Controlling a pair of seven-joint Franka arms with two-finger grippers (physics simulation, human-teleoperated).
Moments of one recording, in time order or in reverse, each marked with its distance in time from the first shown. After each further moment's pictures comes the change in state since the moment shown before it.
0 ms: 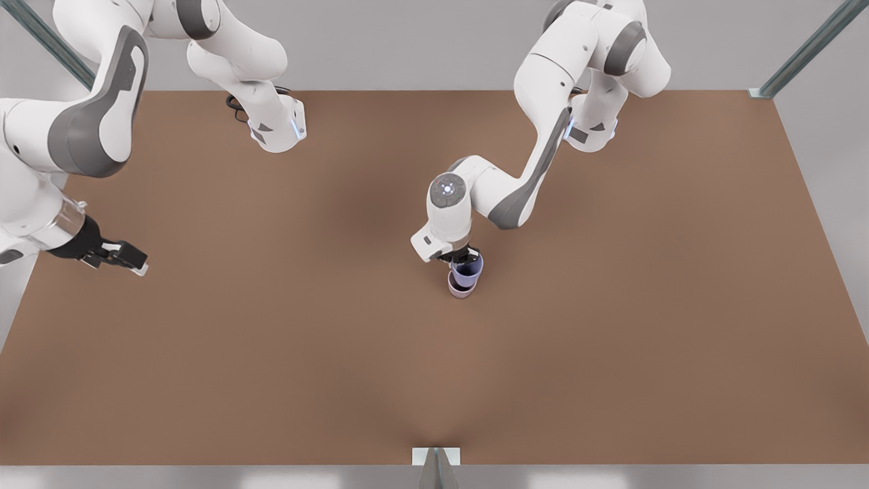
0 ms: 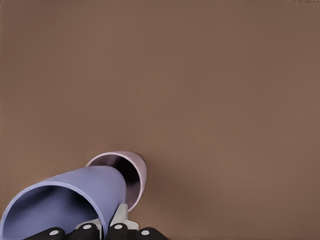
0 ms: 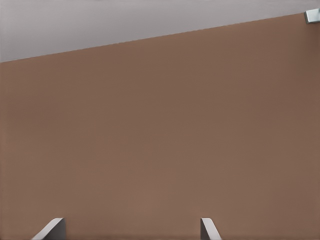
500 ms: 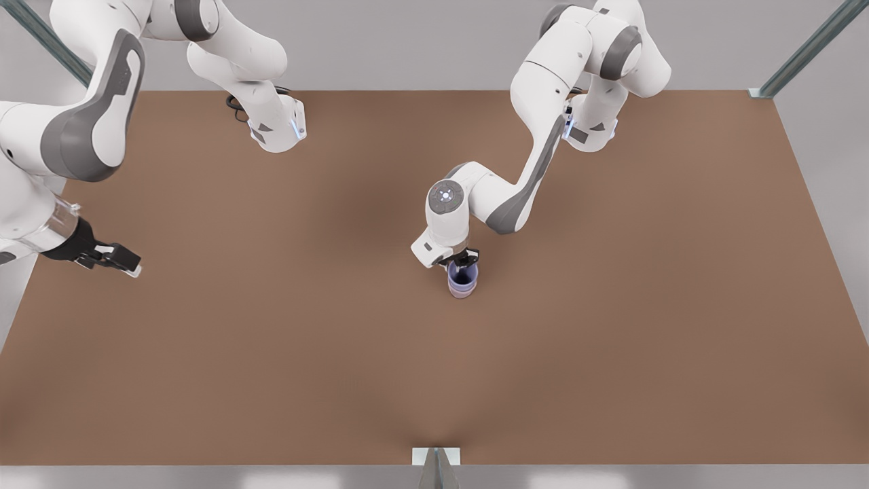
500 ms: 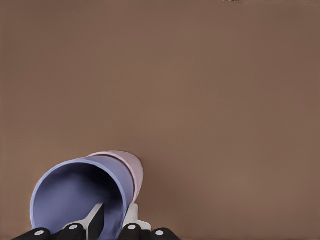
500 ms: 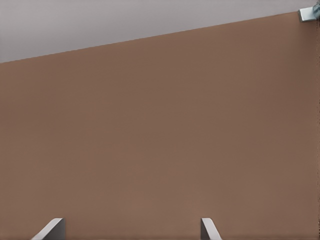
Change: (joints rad) left arm 0.001 0.031 -0.001 0.001 -0.009 0.028 -0.093; right arm -0.012 0.008 -0.013 0.000 0.000 0.006 -0.009
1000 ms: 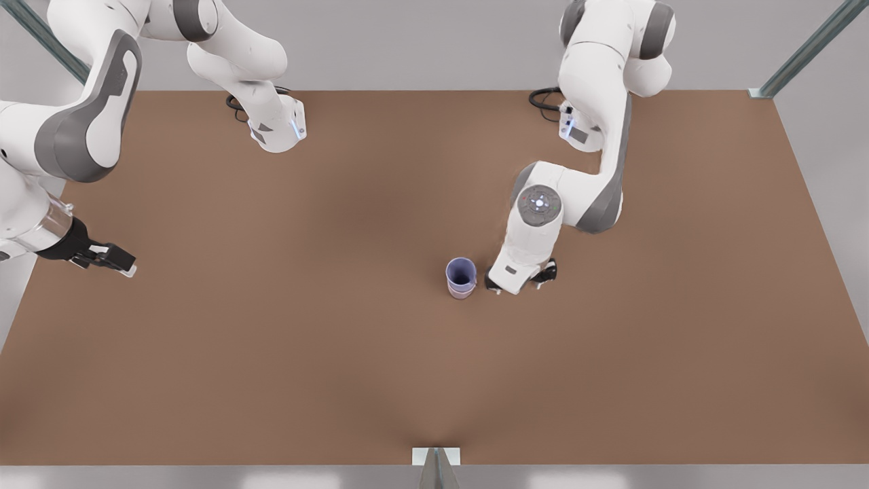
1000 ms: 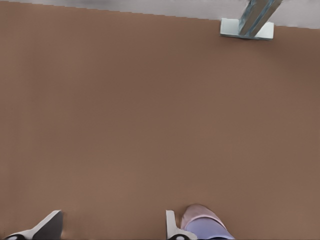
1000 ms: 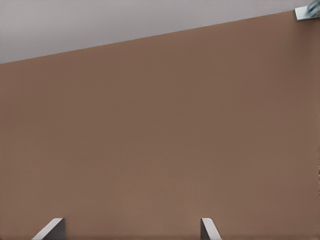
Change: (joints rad) left arm 0.024 -0.131 0.353 0.023 -0.139 -0.153 0.083; right arm -0.009 0.001 -0.003 0.000 -0.001 0.000 -0.005
